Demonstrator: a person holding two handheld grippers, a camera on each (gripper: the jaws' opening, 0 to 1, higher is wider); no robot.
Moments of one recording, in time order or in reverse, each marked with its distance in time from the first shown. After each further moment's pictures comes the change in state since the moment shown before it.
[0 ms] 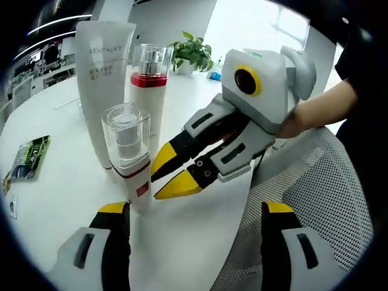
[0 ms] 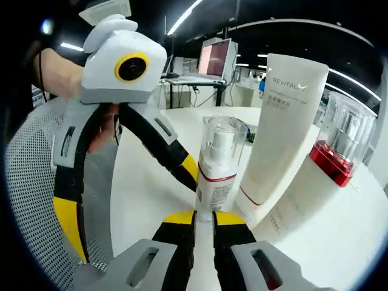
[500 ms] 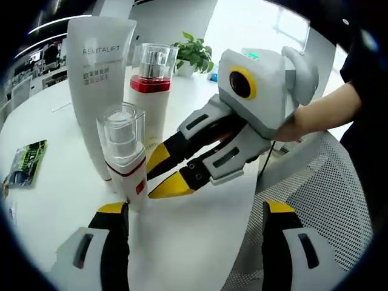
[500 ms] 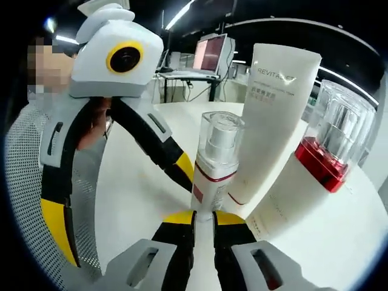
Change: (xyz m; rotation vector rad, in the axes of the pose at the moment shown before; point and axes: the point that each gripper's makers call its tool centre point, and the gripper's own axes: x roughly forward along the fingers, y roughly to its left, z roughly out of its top) left arm 0.009 0.006 0.011 -0.004 -0.010 -0.007; right arm 0.001 -0.022 -0.002 -0.008 0.018 -0.037
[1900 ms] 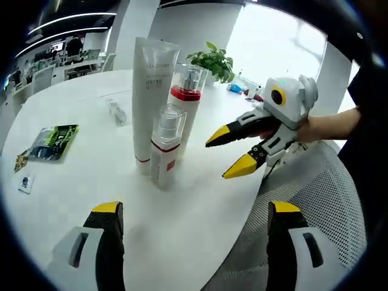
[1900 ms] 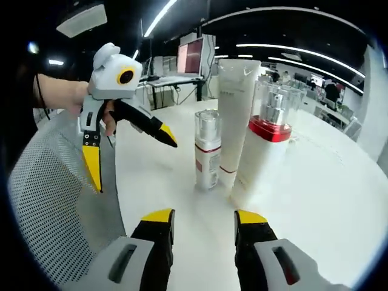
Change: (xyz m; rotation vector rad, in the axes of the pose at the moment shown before) left arm -0.058 0.016 -0.012 -0.117 -0.068 0.134; right arm -0.072 0.005 -0.020 0.204 0.004 -0.038
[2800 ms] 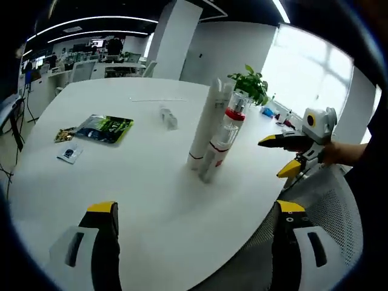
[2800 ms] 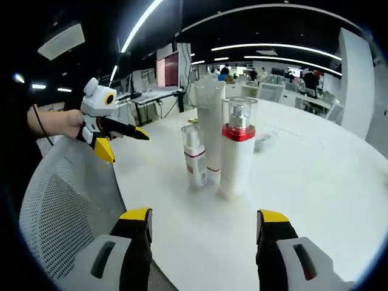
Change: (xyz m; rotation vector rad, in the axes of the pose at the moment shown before) left arm -0.055 0.041 0.000 -0.138 -0.132 0.194; right arm -0.041 -0.004 0.004 0.134 -0.057 -0.083
